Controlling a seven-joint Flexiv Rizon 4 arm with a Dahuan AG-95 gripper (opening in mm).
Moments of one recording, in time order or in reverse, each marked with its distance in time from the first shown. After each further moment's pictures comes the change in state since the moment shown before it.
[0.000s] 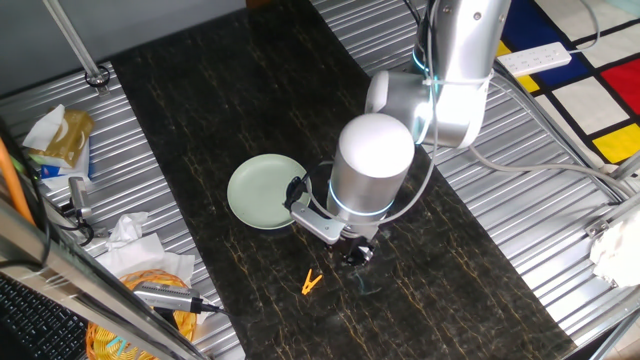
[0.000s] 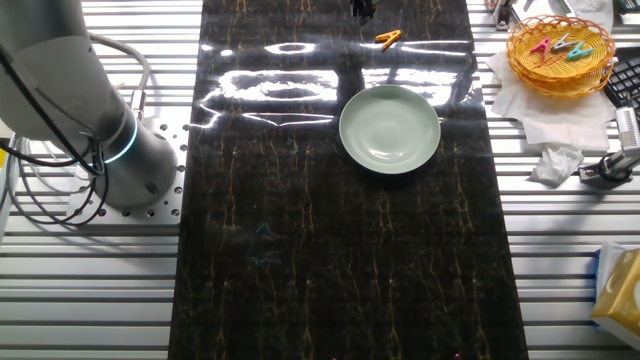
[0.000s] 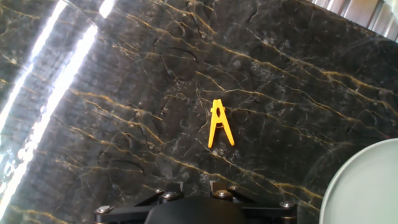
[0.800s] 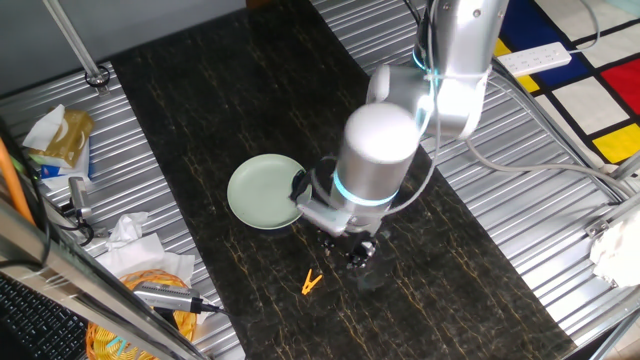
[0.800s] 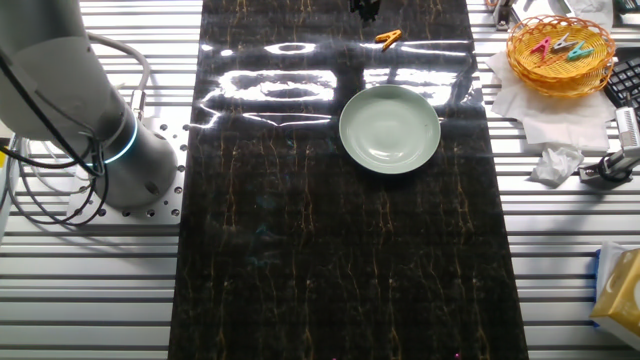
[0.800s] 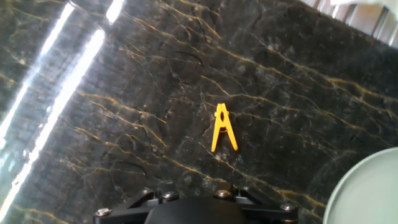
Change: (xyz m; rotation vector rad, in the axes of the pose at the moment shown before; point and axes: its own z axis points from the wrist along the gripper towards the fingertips) arm 0.007 0.002 0.001 -0.009 -0.121 -0.070
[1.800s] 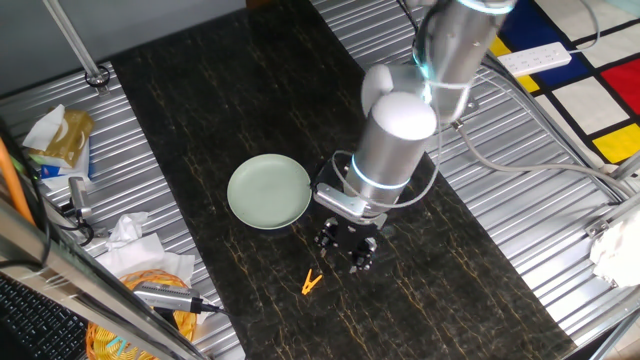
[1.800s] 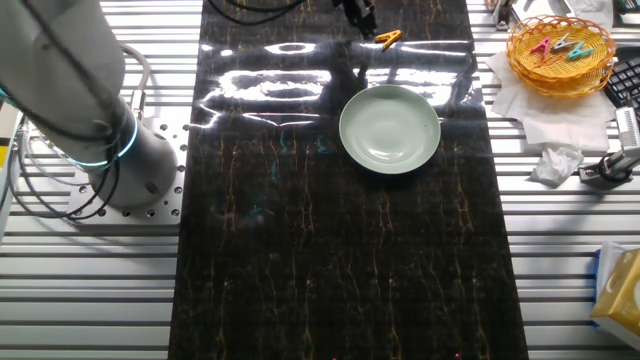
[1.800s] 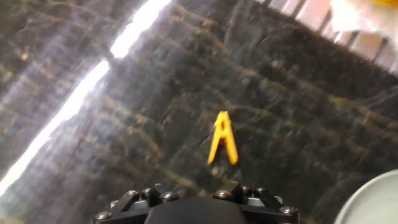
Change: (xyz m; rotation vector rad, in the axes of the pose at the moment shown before) arm -0.006 -0.012 0.028 0.055 -0.120 -0.034
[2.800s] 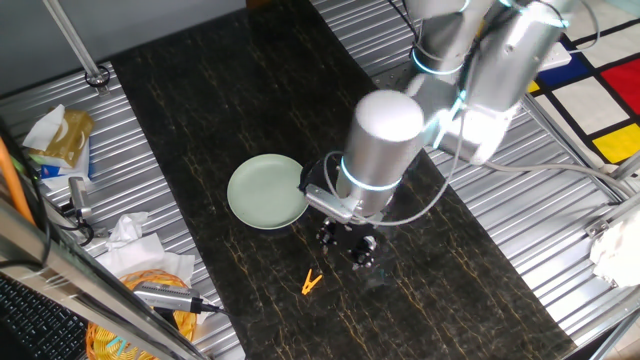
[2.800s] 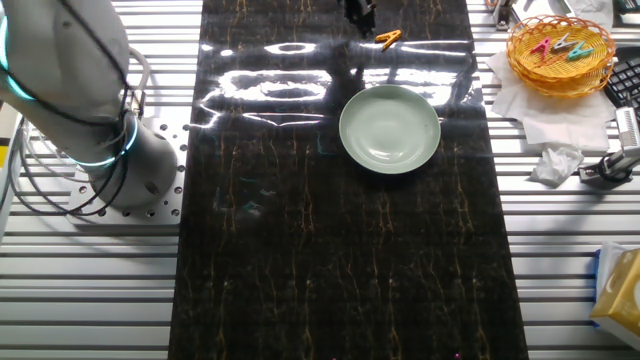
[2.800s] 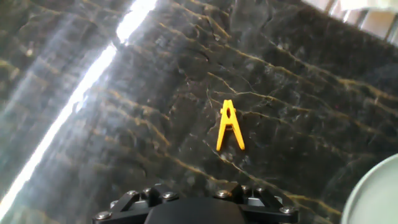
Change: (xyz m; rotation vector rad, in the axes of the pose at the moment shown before) arm 0.002 0.014 0.004 -0.053 0.098 0.102
